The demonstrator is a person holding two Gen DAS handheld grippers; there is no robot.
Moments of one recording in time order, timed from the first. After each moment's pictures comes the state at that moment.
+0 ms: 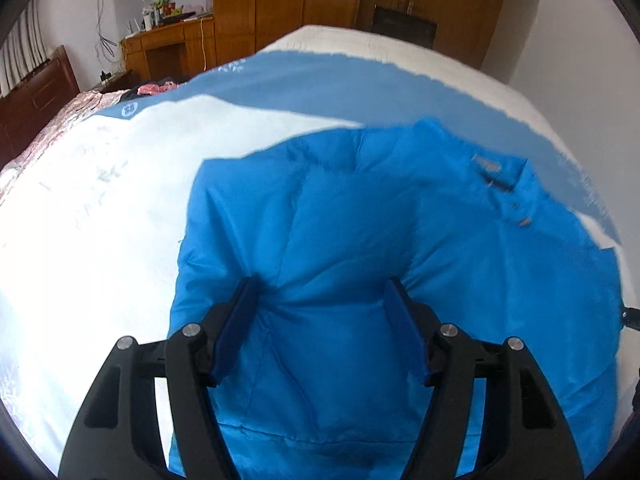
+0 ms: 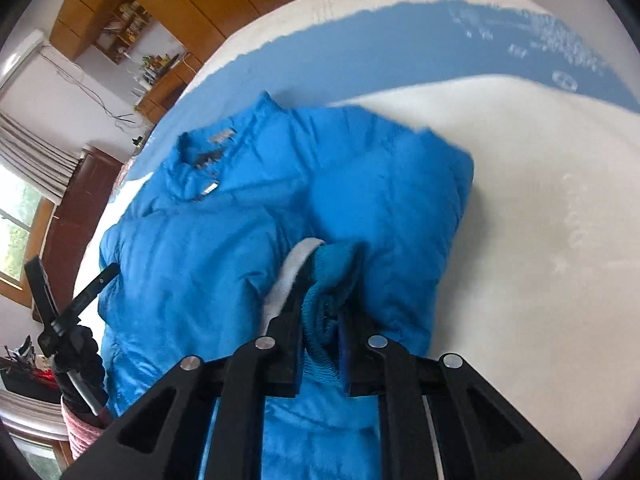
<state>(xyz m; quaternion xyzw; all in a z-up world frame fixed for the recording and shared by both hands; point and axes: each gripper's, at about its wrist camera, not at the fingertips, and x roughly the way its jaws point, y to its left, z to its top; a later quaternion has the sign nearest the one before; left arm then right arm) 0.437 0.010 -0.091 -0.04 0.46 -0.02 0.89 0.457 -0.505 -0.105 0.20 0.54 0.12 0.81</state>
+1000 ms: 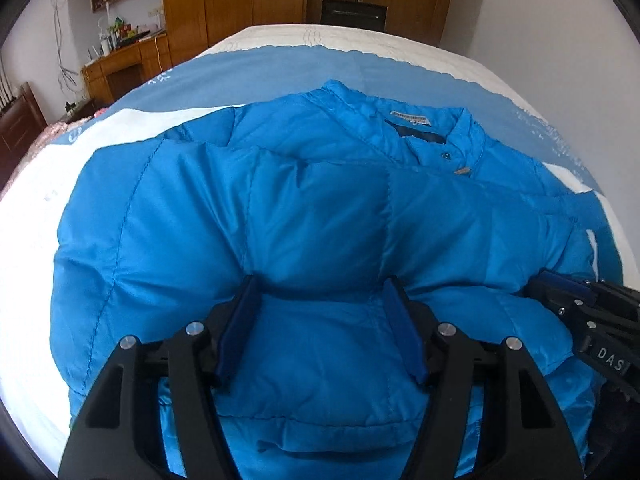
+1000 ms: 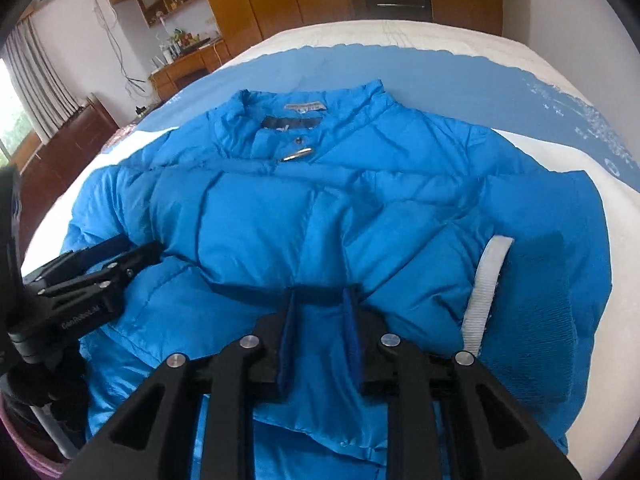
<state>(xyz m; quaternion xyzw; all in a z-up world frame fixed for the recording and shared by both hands) 0.414 -0.067 -0.101 0.00 0.45 -0.07 0.89 0.446 -0.386 -0.108 0.07 0.48 0.11 0.87</state>
